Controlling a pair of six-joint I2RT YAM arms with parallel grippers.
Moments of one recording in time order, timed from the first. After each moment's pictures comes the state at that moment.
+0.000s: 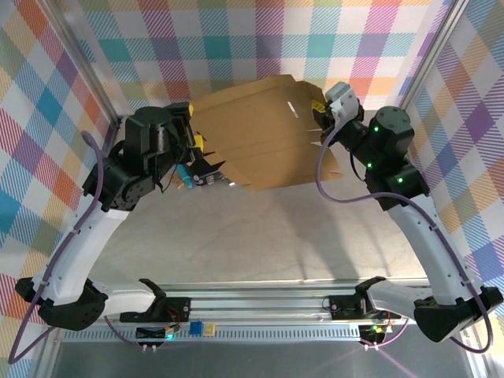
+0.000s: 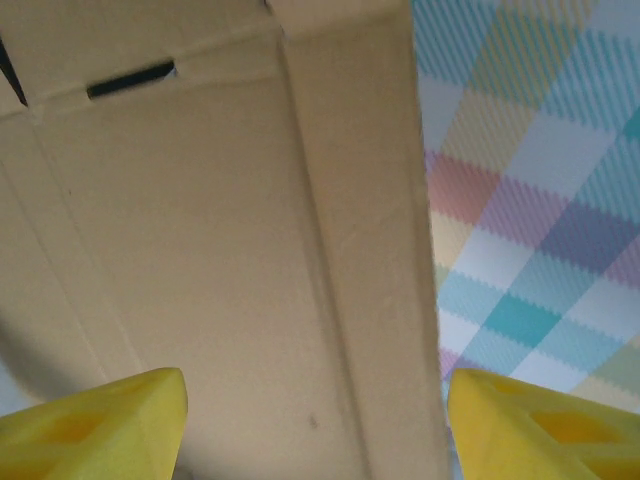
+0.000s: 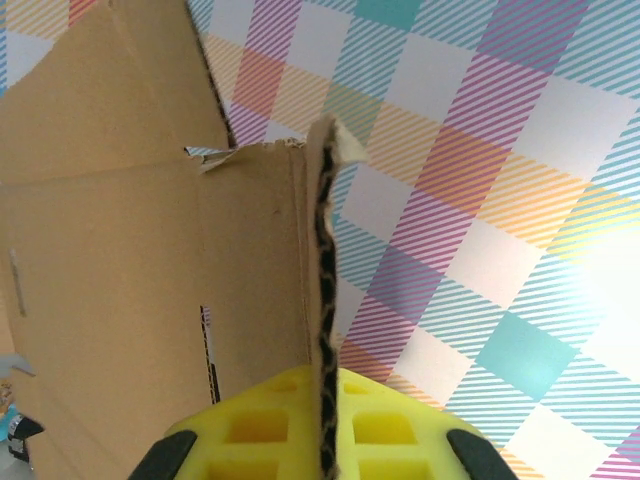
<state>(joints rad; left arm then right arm) -0.60 1.24 1.73 -0.83 -0.33 -1.98 0.41 1.14 1.39 -0.20 -0.20 -0.34</state>
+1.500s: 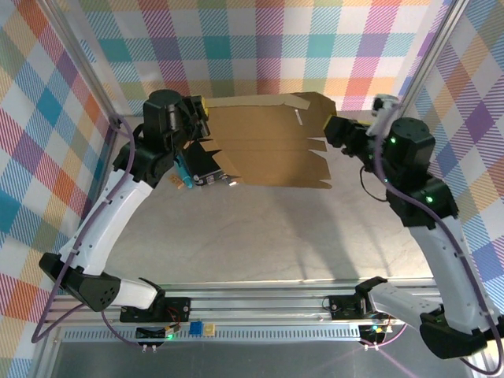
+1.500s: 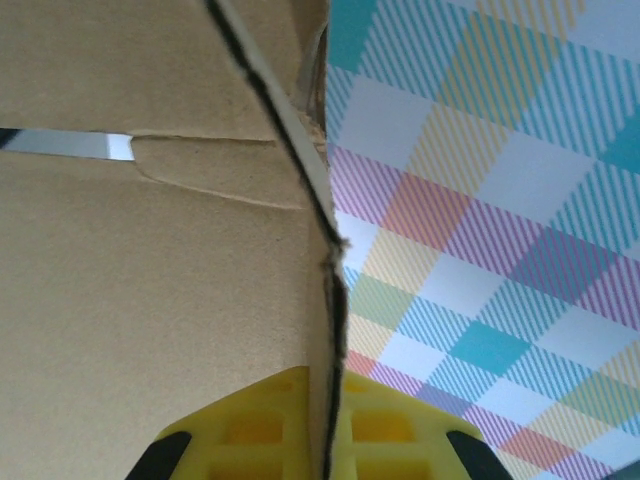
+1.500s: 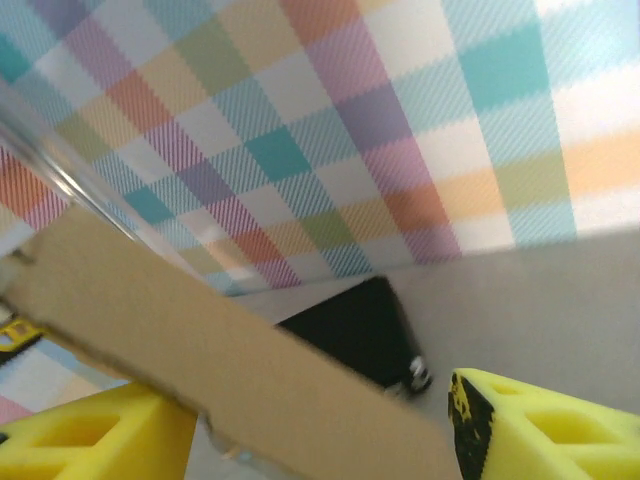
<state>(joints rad) -0.50 1.38 1.64 -0.47 -0.25 -1.93 0.41 1.01 1.49 -0.66 0.01 0.60</state>
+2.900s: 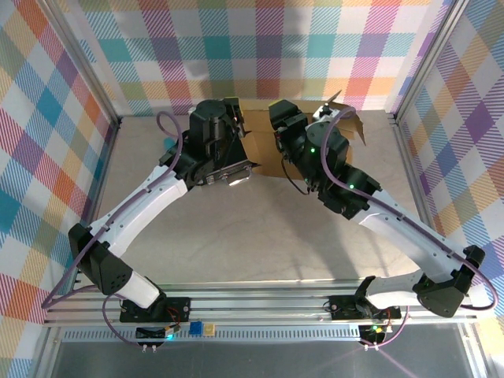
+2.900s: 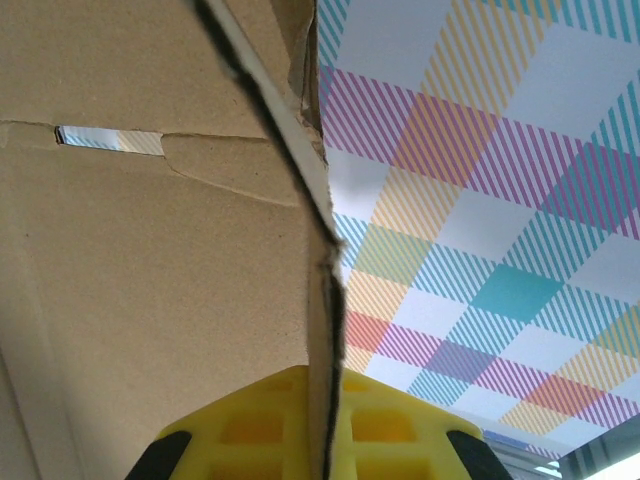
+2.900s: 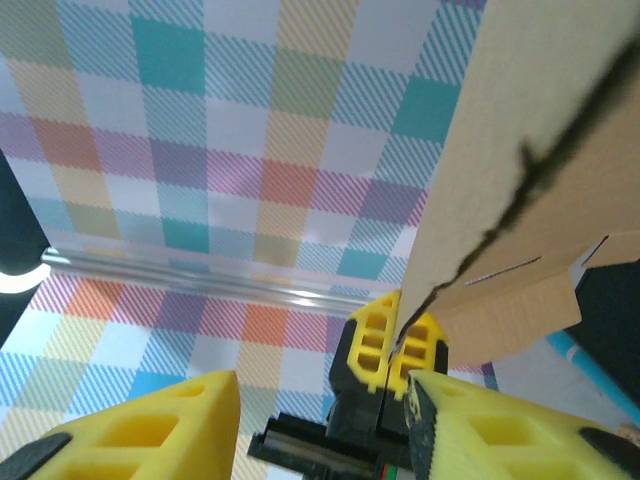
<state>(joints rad) -0.68 1.53 1.58 -0.18 -0.40 -1.88 0.88 1.30 1.45 -0.13 0.48 1.35</state>
